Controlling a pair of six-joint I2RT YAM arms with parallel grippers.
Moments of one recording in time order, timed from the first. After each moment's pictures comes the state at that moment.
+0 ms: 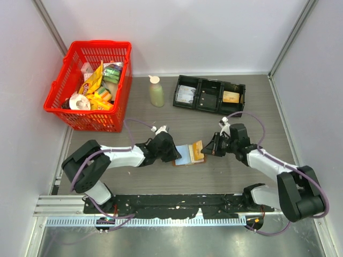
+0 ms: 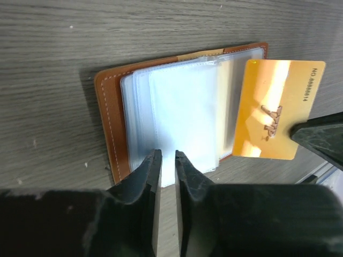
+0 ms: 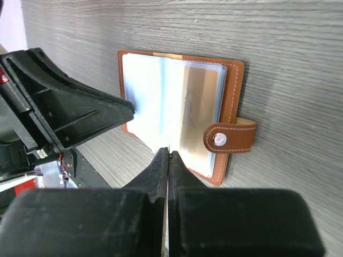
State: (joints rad) left arm -0.88 1.61 0.70 0.13 -0.03 -1.05; right arm 0.28 1.23 0.40 0.11 -0.60 0.60
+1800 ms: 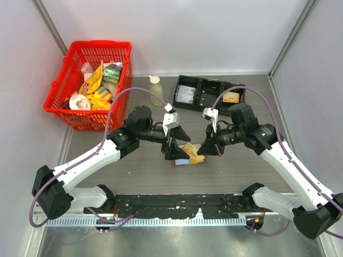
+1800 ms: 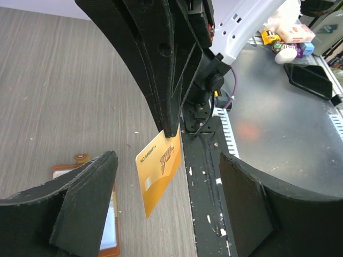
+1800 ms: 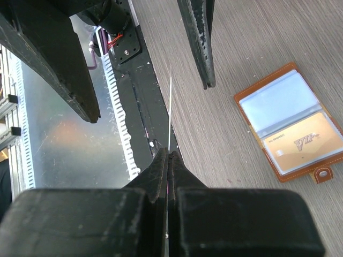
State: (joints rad) left arm -0.78 1.21 0.96 0.01 0.90 -0.01; right arm 0.51 1.02 1.07 -0.82 -0.83 -0.11
